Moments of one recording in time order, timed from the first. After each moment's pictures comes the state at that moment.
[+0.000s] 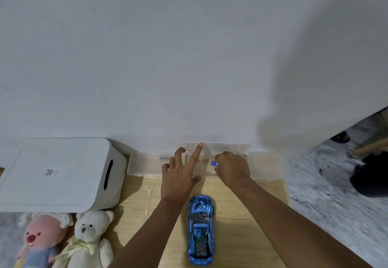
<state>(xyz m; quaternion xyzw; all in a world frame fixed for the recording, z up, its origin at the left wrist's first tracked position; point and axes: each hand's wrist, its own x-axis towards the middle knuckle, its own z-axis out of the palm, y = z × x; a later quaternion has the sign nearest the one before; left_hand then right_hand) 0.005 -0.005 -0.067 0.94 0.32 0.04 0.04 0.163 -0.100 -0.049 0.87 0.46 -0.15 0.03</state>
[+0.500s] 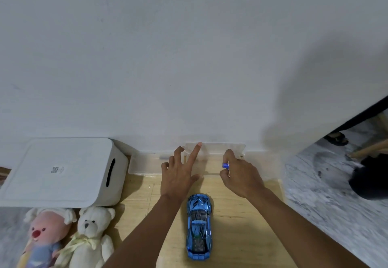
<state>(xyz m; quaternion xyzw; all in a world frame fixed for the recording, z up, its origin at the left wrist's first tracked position) 0.007 -0.008 -0.058 0.95 0.32 0.00 0.02 0.163 -0.148 -0.025 0.87 0.44 -0.17 -0.14</state>
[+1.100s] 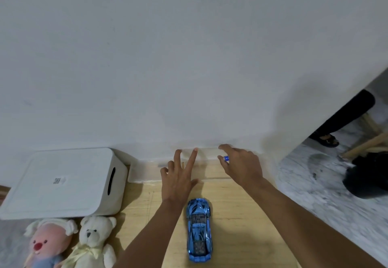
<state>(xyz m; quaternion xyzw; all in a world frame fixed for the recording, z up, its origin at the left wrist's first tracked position) 0.010 -0.017 -0.045 0.95 0.32 -0.04 -0.03 0.176 -0.143 0.003 0.88 0.45 0.03 -0.13</state>
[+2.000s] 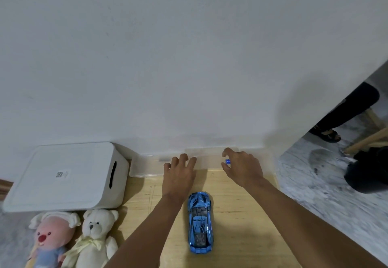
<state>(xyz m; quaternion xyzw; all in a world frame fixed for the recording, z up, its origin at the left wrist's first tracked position) 0.004 -0.013 -0.062 0.96 0.28 0.03 -0.04 0.172 -0.154 -0.020 0.90 0.41 -0.11 -0.09</state>
